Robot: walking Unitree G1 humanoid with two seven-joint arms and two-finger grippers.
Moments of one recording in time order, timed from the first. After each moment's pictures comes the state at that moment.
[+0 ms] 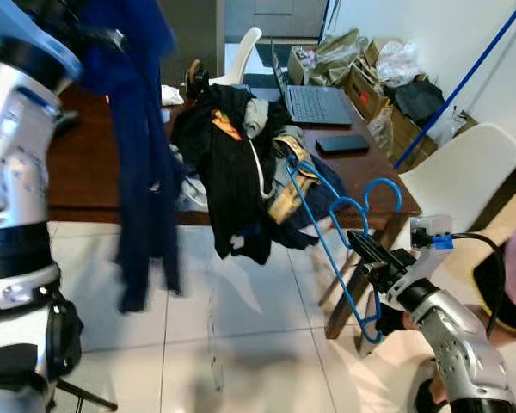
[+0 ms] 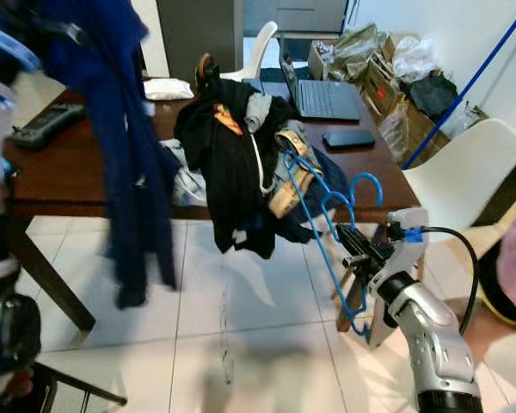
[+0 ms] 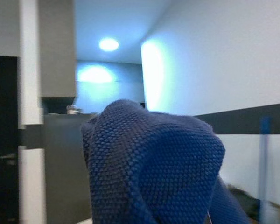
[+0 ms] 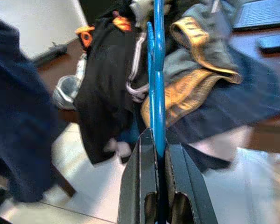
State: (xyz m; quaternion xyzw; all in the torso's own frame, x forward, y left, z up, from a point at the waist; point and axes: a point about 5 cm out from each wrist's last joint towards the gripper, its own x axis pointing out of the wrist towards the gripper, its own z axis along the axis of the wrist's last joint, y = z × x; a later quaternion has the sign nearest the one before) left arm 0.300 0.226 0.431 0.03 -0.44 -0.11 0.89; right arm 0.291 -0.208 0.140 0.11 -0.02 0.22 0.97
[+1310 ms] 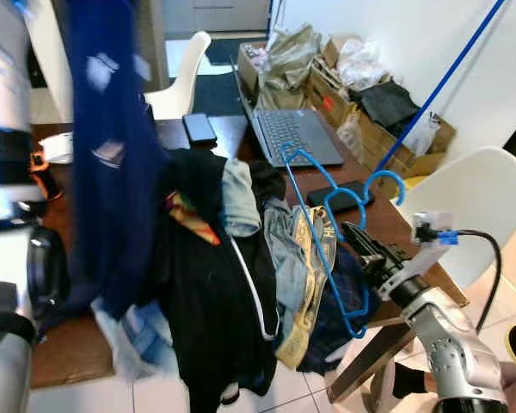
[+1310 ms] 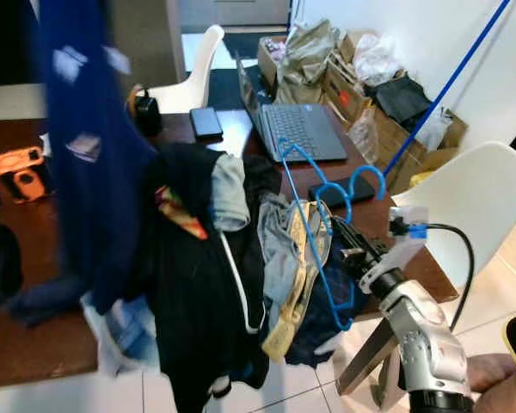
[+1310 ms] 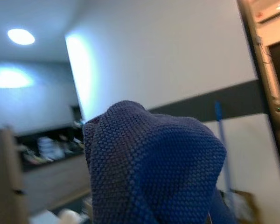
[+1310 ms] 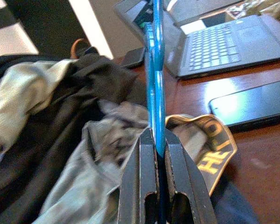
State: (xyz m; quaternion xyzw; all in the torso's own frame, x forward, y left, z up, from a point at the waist) left arm 0.331 0.193 0.457 0.07 -0.42 -0.22 0.88; right arm 0.291 -0.207 0.147 0.15 -0.03 0.22 0.96
